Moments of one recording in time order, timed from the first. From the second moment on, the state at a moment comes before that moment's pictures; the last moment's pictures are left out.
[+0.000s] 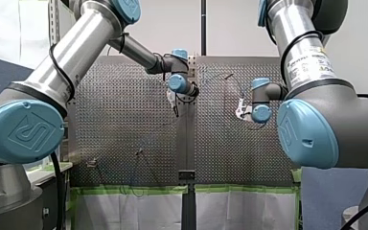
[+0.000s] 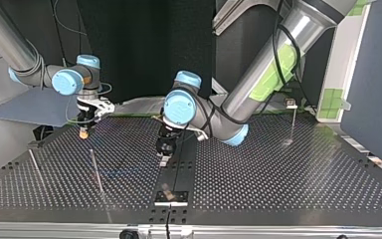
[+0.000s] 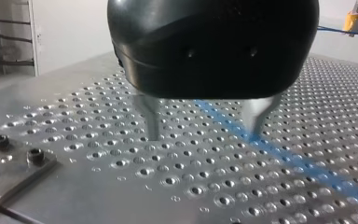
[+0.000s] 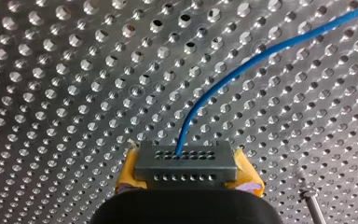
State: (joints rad) left arm -0.54 -2.17 -1.18 -2.93 -1.74 -1.93; right arm 1.83 -0.96 1.57 -0.56 1.67 1.75
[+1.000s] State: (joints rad) left arm -0.55 -2.17 -1.16 -2.95 -1.69 -2.00; right arm 1.81 -0.89 1.59 -0.62 1.67 1.75
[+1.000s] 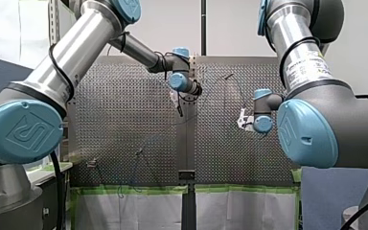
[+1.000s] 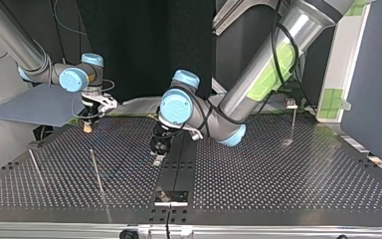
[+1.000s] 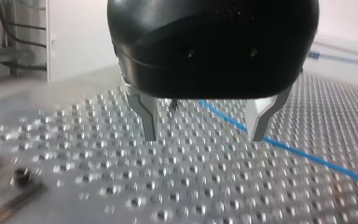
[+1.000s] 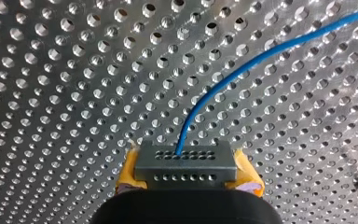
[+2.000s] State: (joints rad) left arm -0.58 -2.28 -1.09 -3.01 -1.68 -2.15; right arm 1.81 -0.88 1.61 -0.64 1.66 1.74
